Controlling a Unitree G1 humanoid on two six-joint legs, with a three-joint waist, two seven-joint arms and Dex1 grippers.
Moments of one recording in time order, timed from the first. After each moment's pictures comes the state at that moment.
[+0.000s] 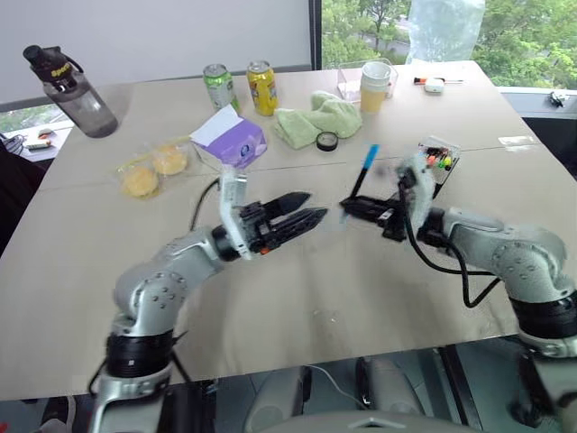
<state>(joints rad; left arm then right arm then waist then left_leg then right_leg) -0.28 0.54 0.14 -0.38 -0.93 0.78 -0.69 -0.50 -0.61 0.14 -0.31 0.81 0.72 0.38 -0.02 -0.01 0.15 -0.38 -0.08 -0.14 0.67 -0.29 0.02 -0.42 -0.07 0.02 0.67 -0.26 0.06</state>
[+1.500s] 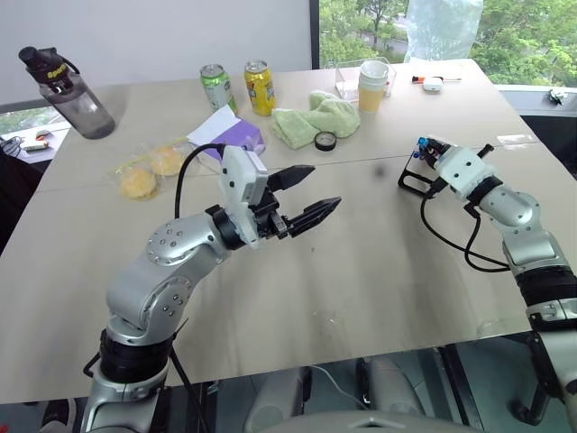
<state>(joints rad) -0.35 0.52 0.03 -0.57 -0.68 0.63 -0.59 -0.62 -0.62 0.10 0.45 -0.10 -0.36 0.41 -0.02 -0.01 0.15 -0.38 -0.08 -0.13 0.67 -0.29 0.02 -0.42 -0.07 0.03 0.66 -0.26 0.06</state>
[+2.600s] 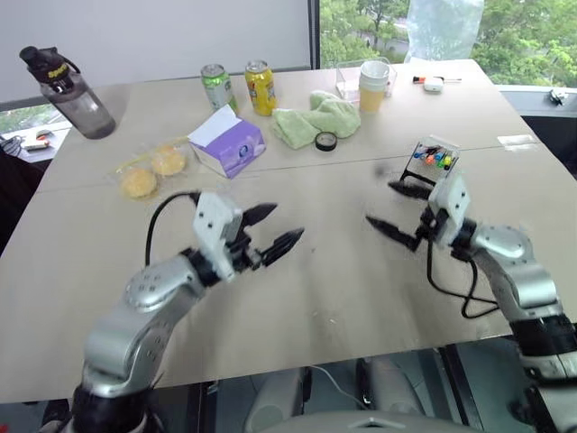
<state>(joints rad) 0.13 0.56 0.13 -0.64 -0.57 0.54 -0.58 -0.26 -0.57 0.07 -0.07 0.43 0.17 0.89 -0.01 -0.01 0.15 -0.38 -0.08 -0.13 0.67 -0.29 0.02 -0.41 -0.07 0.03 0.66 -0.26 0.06</state>
